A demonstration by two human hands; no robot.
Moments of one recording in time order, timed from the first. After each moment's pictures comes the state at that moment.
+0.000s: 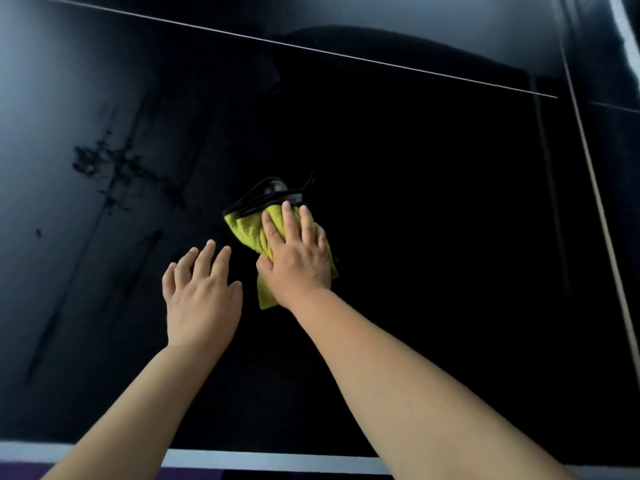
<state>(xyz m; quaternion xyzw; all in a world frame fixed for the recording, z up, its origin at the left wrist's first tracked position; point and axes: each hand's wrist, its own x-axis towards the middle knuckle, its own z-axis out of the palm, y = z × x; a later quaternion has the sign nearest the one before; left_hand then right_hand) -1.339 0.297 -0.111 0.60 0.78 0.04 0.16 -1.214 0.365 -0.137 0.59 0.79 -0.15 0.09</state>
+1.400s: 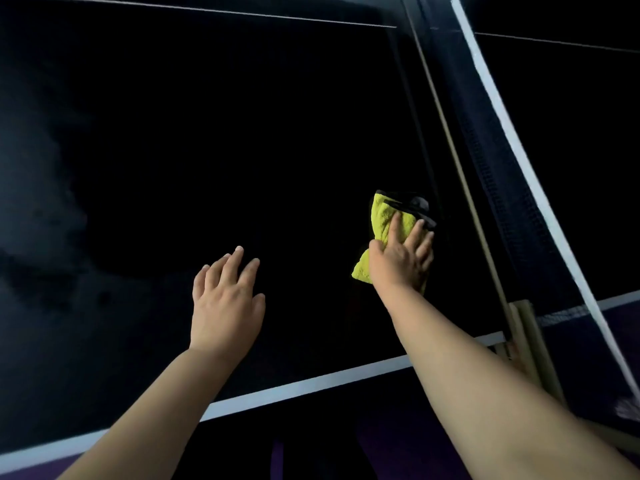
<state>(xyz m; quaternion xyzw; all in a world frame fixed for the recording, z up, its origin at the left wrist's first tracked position) -1.137 0.228 -0.114 0.75 0.62 0.05 0.22 -0.874 0.257 -0.131 0.90 0.41 -0.15 0.05</state>
